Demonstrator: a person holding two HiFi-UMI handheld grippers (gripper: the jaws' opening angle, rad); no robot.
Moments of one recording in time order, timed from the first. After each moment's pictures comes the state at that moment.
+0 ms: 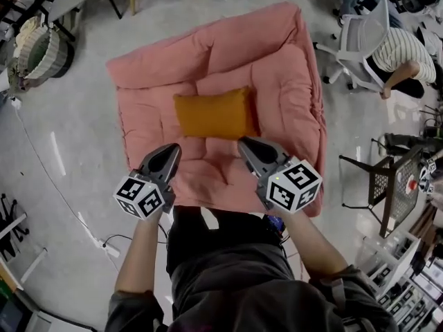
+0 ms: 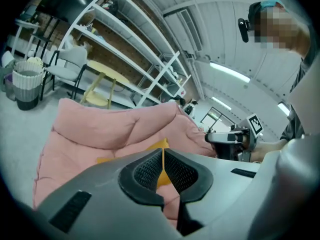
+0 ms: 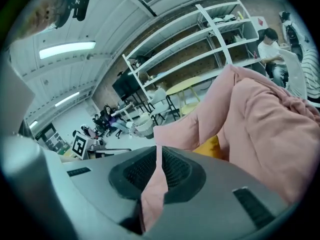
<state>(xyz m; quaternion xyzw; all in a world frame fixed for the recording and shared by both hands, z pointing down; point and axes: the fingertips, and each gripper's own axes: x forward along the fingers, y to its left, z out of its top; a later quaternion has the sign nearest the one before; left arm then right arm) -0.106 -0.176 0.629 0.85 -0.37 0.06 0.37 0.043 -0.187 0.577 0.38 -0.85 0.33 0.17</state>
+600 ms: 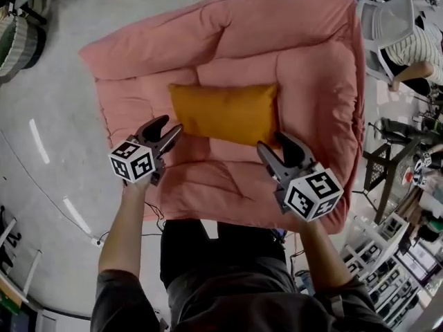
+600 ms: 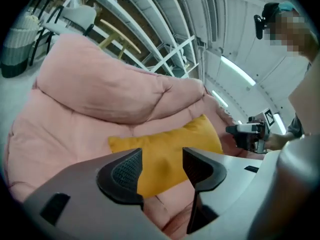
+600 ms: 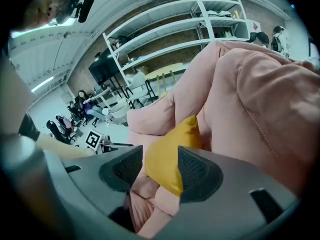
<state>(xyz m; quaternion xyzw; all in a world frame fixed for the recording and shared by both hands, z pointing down) -0.112 -0.244 0.821 0.84 -0.28 0.09 0.46 0.086 -0.216 0.673 0.45 -0.78 0.35 0.26</state>
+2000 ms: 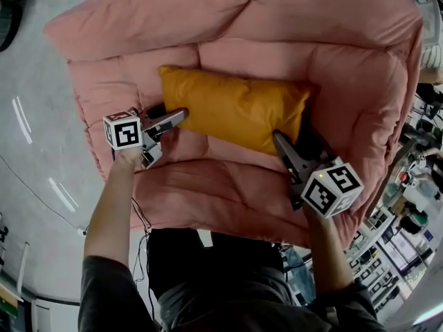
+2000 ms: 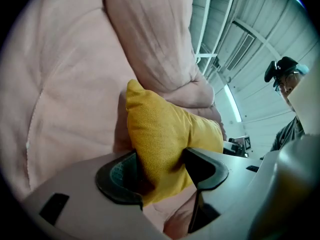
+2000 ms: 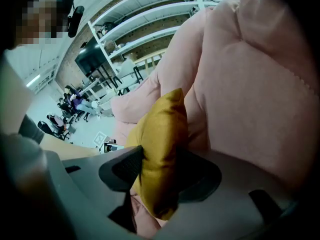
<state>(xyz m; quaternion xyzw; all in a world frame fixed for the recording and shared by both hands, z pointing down) -0.082 -0.258 0.908 0.77 -0.14 -0.03 0.62 0.104 -0.246 0.734 0.46 -0.74 0.38 0.31</state>
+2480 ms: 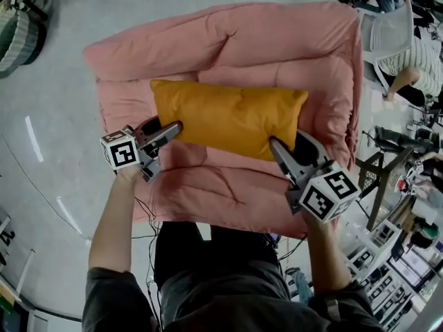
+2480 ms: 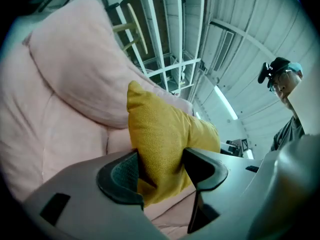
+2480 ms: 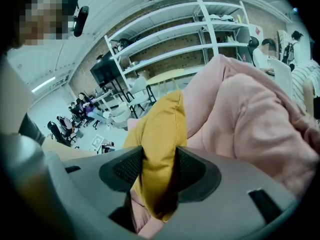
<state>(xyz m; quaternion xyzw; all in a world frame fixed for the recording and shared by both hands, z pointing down) -0.114 -0.275 0.786 0.81 -0.19 -0.06 0.56 0.089 -0.257 0.628 0.45 -0.79 0.33 0.26</state>
